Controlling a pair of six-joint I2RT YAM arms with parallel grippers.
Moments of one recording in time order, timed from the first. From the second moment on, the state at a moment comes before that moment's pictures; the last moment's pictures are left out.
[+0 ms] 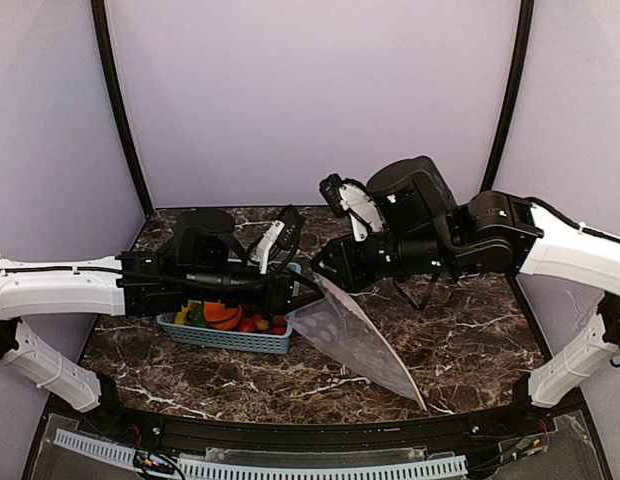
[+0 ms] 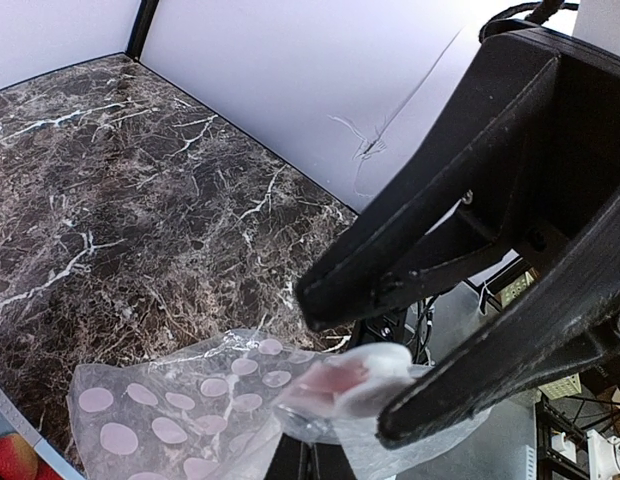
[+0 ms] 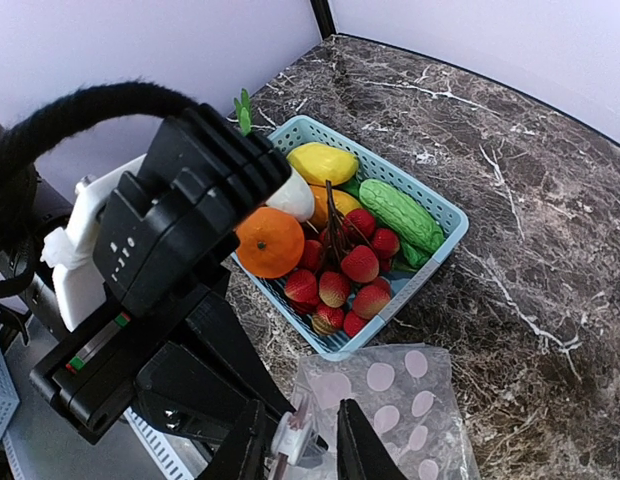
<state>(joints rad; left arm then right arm) -1.07 1.32 1.00 -0.02 0.28 -0.45 1.25 1.43 1.49 -0.66 0.21 0.47</state>
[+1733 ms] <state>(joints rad) -1.07 1.25 0.94 0.18 0.42 -0.51 1.20 1.19 1.26 -0.40 -0.07 0.46</state>
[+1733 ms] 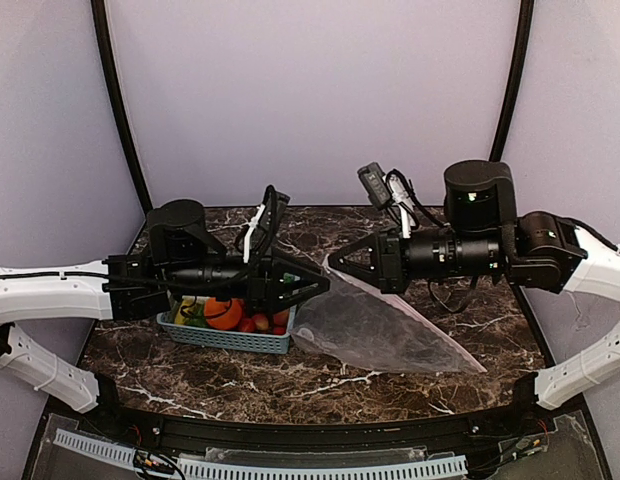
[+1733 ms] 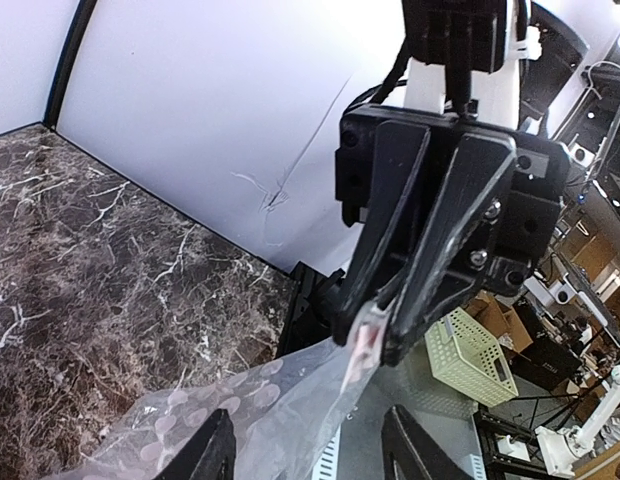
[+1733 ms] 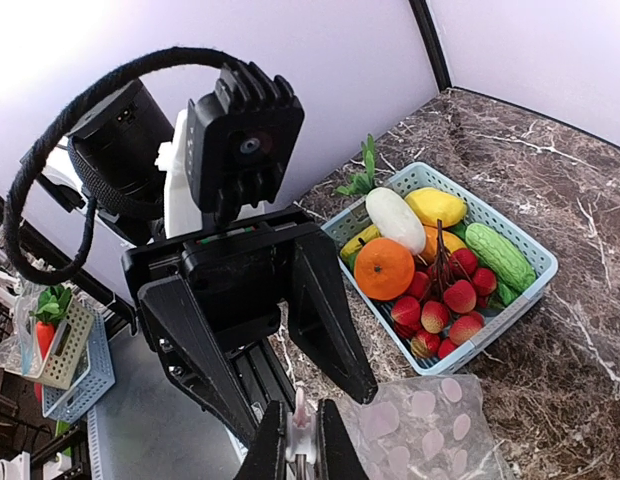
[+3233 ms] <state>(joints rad) -1.06 1.34 1.02 0.23 0.52 -0.54 1.16 1.16 1.19 -0.32 -0.16 0.48</state>
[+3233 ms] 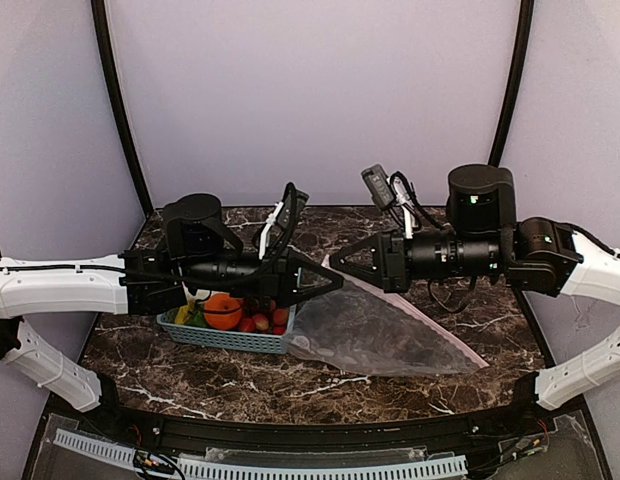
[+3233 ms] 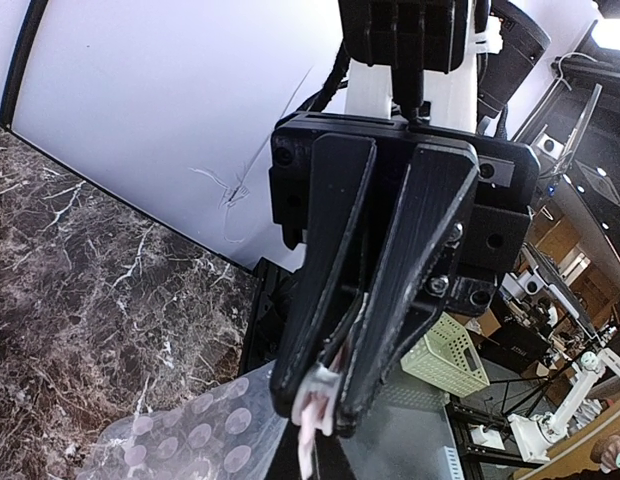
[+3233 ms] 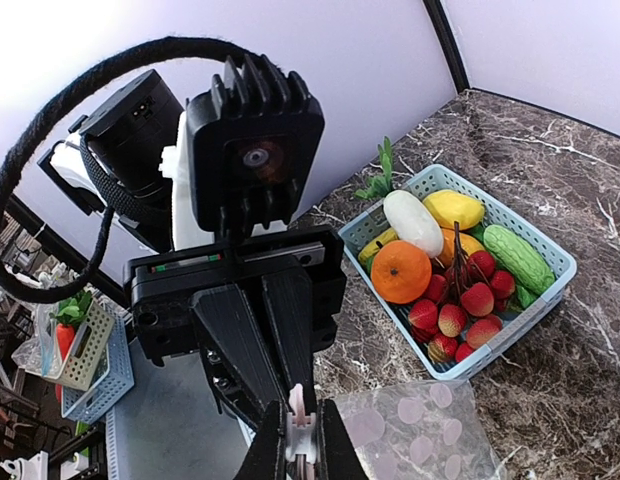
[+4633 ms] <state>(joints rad) -0.99 1.30 0.93 0.30 0.50 -0.64 1.14 1.15 1.15 -0.33 -0.15 0.51</state>
